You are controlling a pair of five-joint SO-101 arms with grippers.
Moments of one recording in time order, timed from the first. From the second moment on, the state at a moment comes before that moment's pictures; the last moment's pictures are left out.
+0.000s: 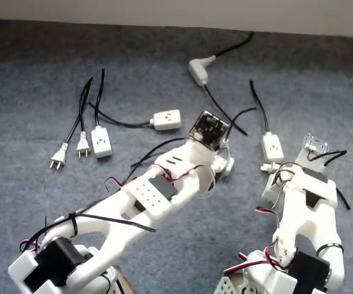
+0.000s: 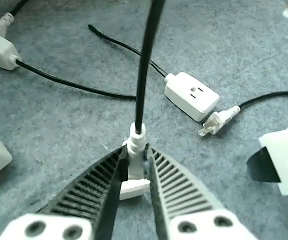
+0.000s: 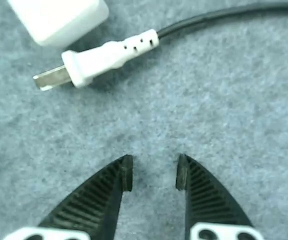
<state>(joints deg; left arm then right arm) 39.9 -13.1 49.6 5.1 10.2 20.7 -13.9 54.9 47.2 1.9</state>
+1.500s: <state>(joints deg) 40.4 -5.6 50.7 -8.3 17.3 20.7 -13.9 55.0 46.9 1.5</state>
